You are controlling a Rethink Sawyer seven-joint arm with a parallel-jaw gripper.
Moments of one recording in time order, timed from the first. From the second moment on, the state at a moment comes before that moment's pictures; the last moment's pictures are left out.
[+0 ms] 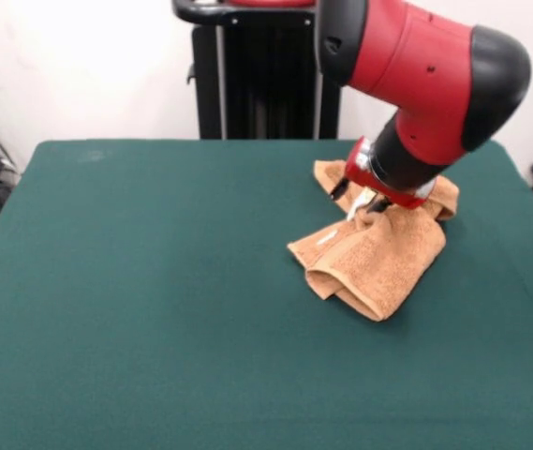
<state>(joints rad) 0.33 -0.14 -0.49 1.35 0.32 0.98 1.91</state>
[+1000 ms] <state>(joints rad) 0.32 -0.13 -0.49 1.33 0.35 1.10 1.91</state>
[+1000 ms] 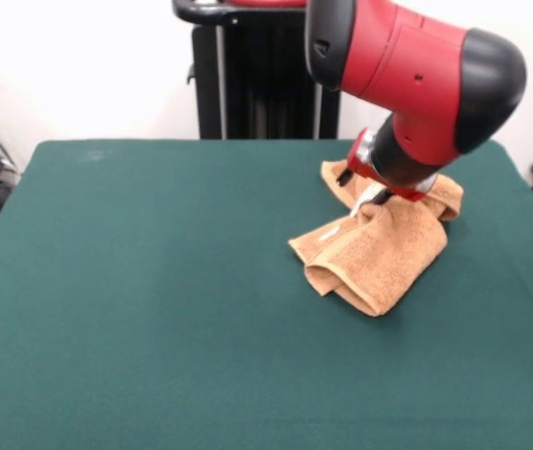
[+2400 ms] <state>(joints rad) 0.34 -0.07 -0.53 1.27 0.35 1.12 1.91</state>
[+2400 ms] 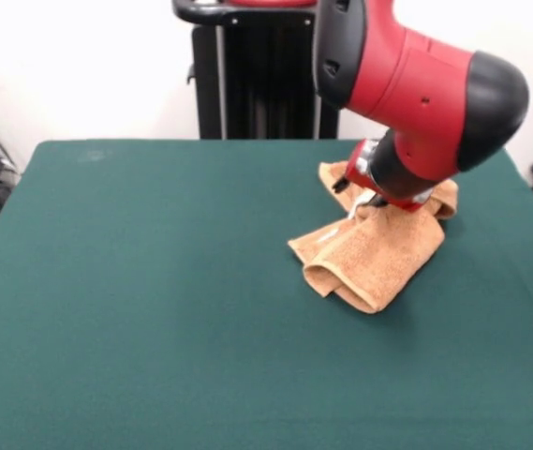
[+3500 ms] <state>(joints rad) 0.43 0.09 -0.69 1.12 0.35 1.26 1.98</state>
